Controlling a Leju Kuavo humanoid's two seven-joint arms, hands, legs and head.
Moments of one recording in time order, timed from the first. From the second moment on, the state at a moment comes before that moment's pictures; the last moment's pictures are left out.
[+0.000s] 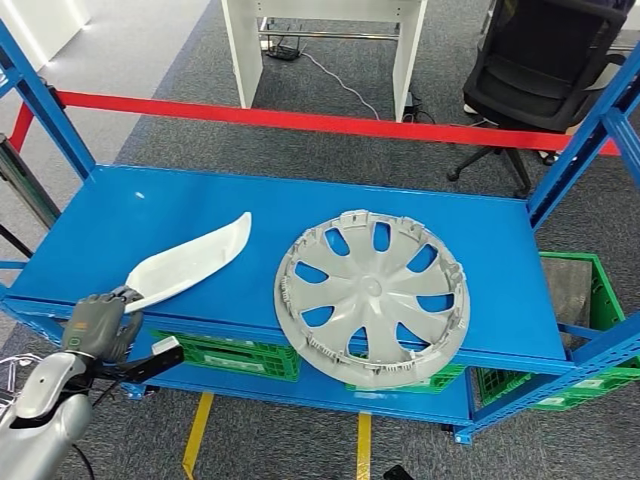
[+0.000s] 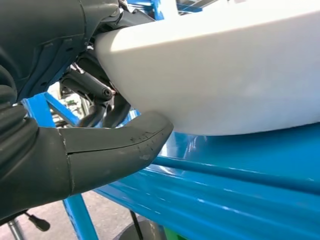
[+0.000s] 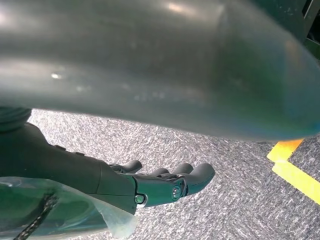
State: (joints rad) left arm -0.34 0.26 -0.36 -1.06 -1.05 0.42 -0.18; right arm -0.10 0.02 1.20 -0.15 -0.80 -0.15 -0.12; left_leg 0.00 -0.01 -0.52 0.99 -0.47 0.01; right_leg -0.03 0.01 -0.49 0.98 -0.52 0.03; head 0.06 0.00
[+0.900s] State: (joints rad) left arm -0.27 0.16 -0.21 -1.35 -1.27 0.69 -0.26; right arm -0.10 0.02 1.22 -0.15 -0.82 -0.18 -0.13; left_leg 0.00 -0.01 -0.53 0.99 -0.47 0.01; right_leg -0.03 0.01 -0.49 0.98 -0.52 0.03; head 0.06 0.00
